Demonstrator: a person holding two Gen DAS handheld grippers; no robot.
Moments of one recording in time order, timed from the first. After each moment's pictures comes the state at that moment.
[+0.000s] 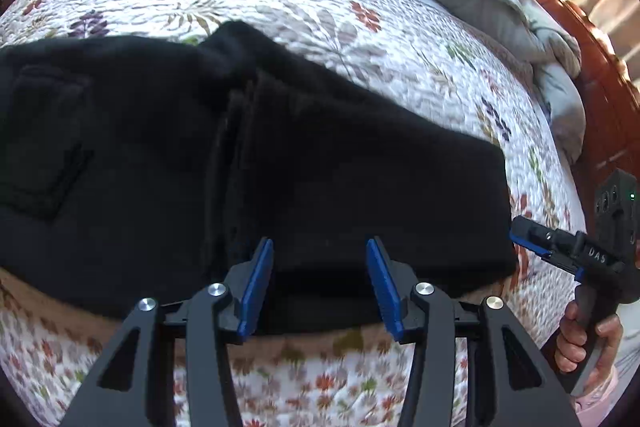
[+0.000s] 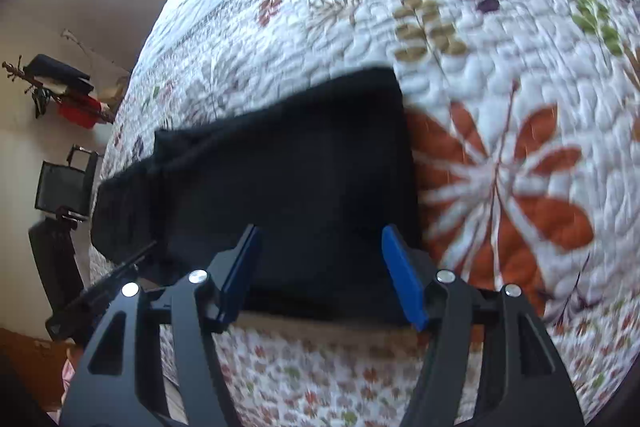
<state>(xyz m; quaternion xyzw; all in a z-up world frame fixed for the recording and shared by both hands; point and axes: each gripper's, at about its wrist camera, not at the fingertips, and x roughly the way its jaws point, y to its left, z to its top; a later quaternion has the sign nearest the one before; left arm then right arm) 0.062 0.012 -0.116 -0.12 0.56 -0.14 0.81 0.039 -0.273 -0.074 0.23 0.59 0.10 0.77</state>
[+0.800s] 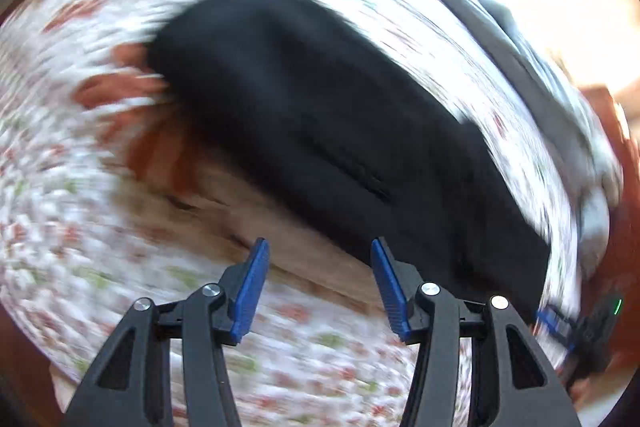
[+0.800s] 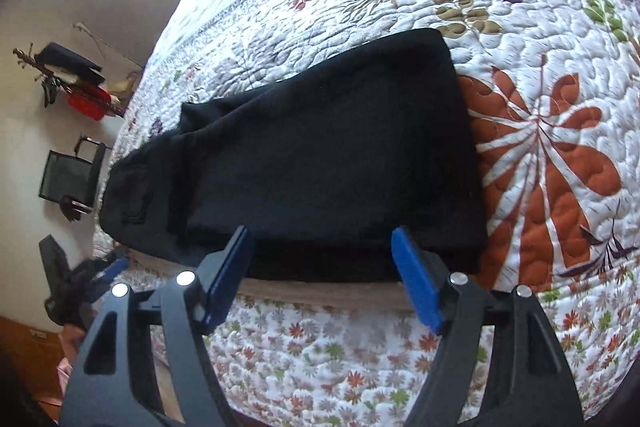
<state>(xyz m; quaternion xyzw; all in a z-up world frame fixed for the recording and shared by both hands) 0.002 0.239 -0.109 -0.29 0.52 0.04 0.80 0.018 -0.232 -0.064 0.22 0.57 0.12 0.78</state>
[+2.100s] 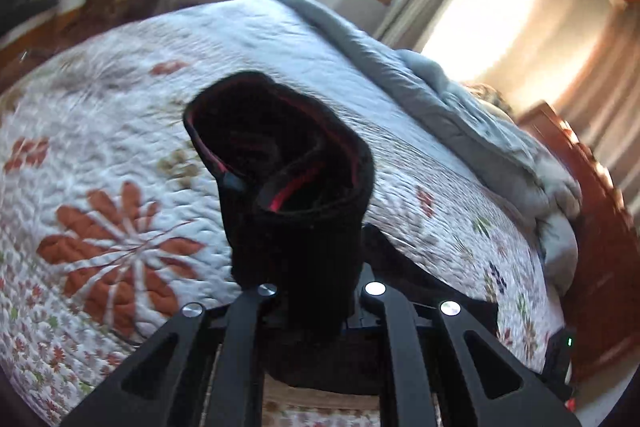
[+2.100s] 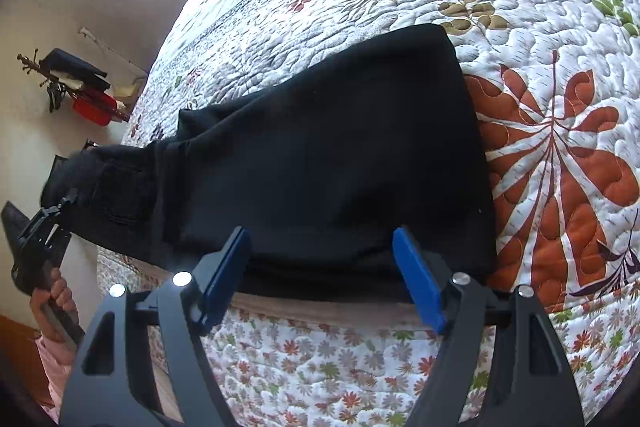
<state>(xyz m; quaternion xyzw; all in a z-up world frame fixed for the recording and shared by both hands) 0.037 0.168 -0.015 -0.22 0.37 -0.05 0.90 0.023 -0.245 -0.076 0.24 0.56 0.13 0.78</state>
